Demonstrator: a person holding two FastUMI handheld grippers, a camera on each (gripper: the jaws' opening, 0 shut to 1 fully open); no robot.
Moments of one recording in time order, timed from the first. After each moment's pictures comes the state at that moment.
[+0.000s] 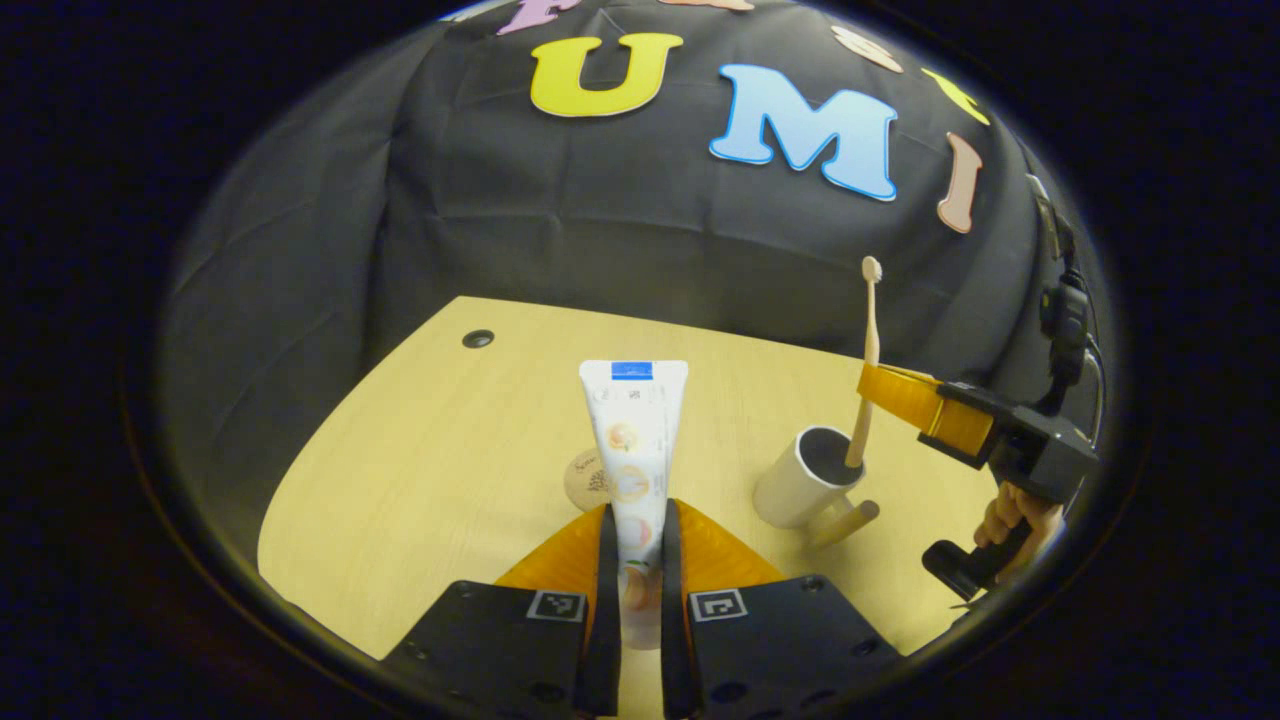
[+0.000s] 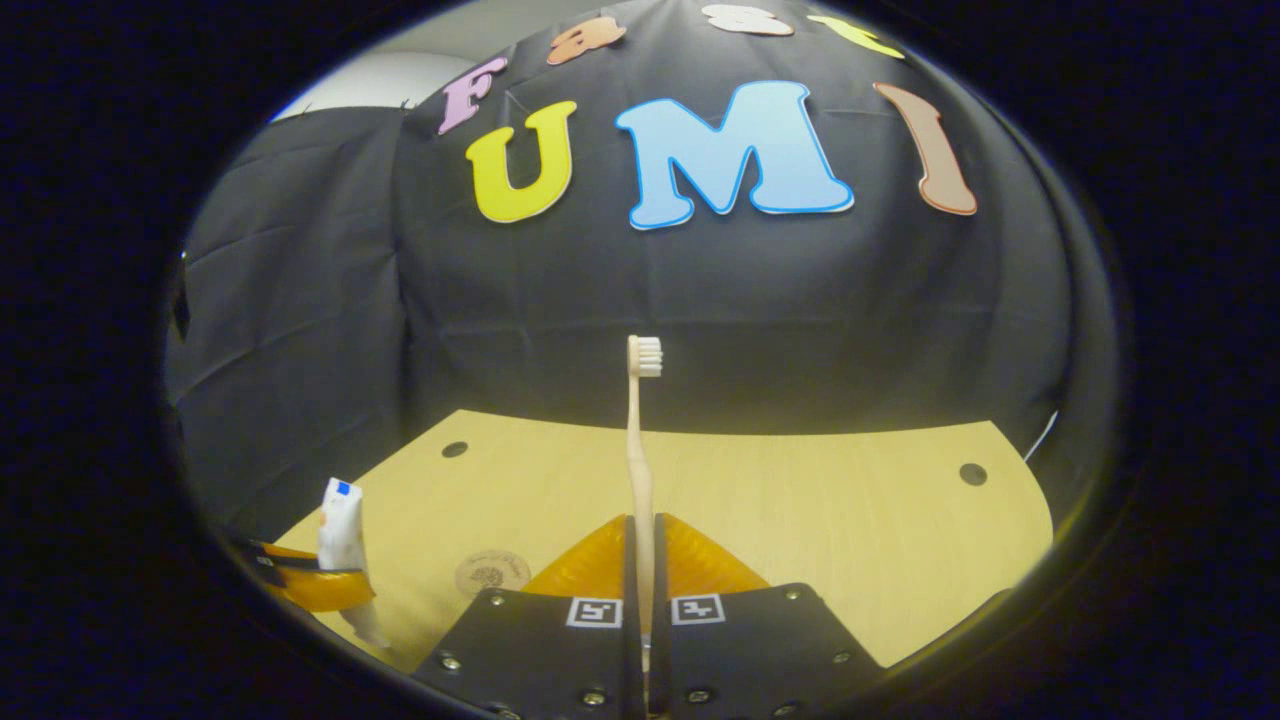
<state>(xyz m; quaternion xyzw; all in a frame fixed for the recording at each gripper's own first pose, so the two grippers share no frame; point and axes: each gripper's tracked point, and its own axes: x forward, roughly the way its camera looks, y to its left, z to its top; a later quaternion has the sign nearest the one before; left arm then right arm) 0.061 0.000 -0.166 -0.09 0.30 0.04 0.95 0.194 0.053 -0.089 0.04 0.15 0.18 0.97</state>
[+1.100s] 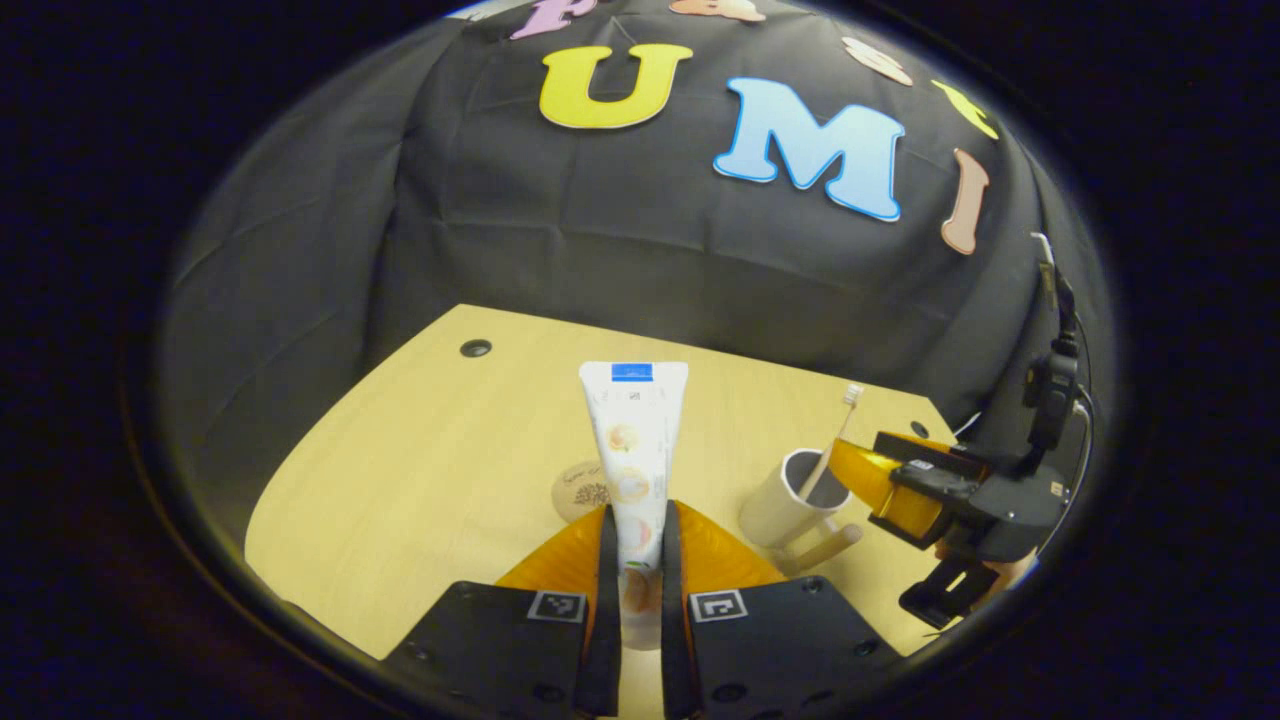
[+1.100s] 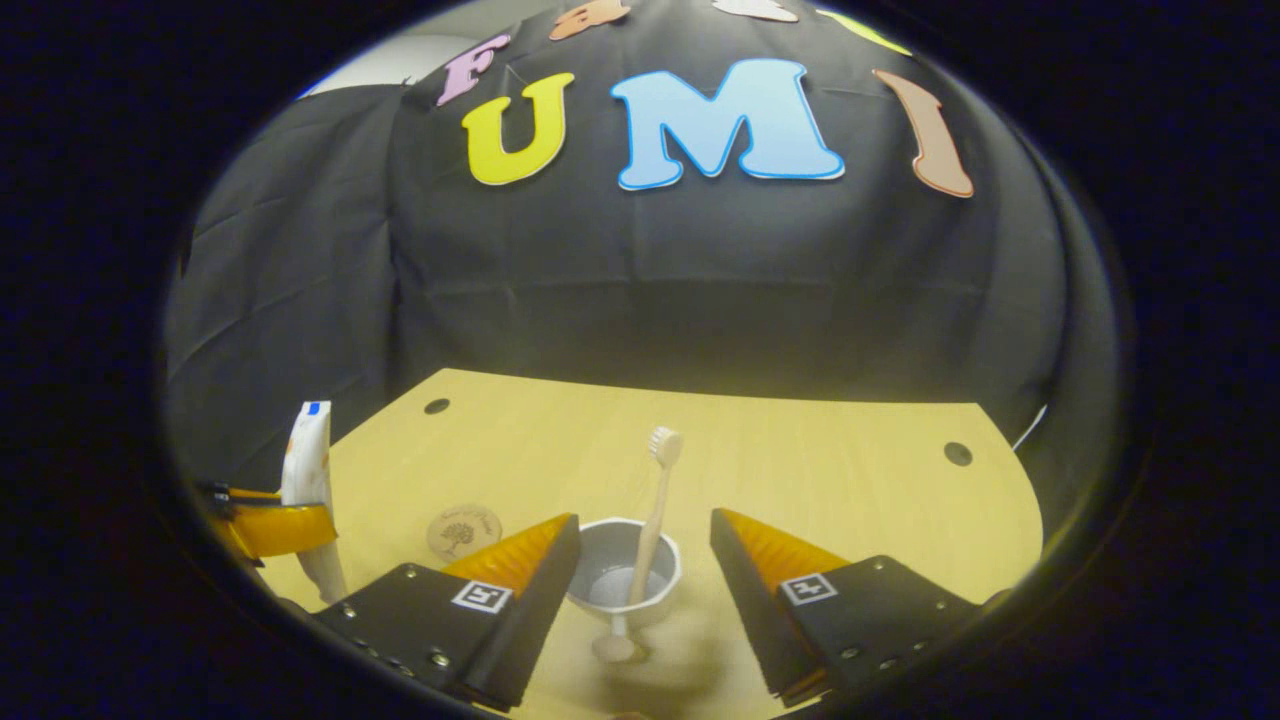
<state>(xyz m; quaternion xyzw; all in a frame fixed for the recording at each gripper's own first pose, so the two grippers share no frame) 0.078 -0.020 -0.149 -0.11 0.26 0.03 0.96 0.174 0.013 -0.114 0.01 0.20 0.15 0.97</state>
